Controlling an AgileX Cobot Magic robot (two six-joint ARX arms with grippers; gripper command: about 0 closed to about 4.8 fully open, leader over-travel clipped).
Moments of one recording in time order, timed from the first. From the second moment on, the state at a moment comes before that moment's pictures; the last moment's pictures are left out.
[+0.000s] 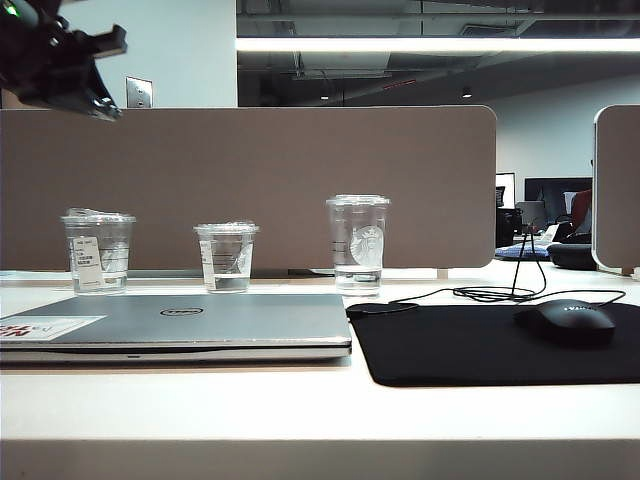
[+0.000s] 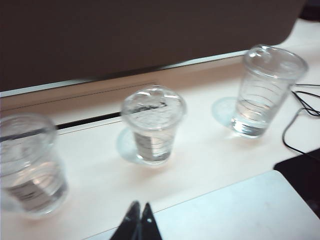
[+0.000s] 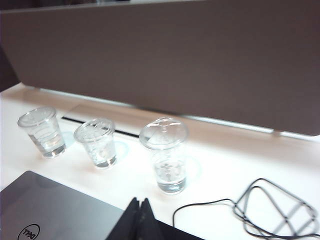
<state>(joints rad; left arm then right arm) -0.12 1.30 0.90 0.13 0.22 0.08 0.06 1.13 1.00 0.01 -0.40 0.05</state>
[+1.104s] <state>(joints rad) -0.21 2.11 1.36 0.44 0.09 0.10 0.21 1.75 1.44 -0.04 -0.34 -0.04</state>
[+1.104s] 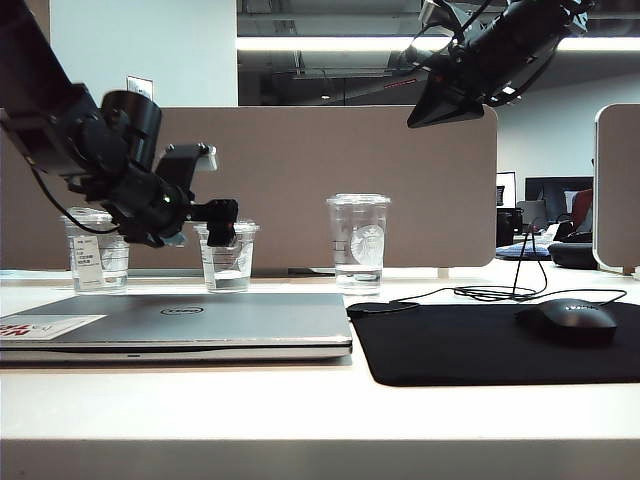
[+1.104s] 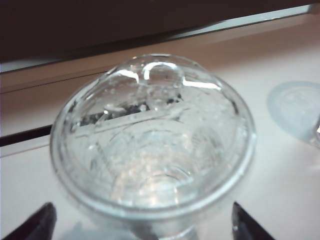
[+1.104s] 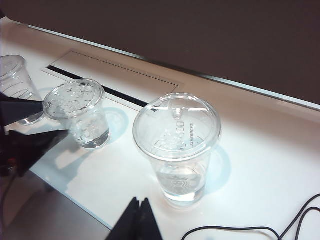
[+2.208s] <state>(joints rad) -0.21 2.28 1.54 0.51 0.08 0.07 0.21 1.80 1.44 -0.10 -0.33 -0.08</state>
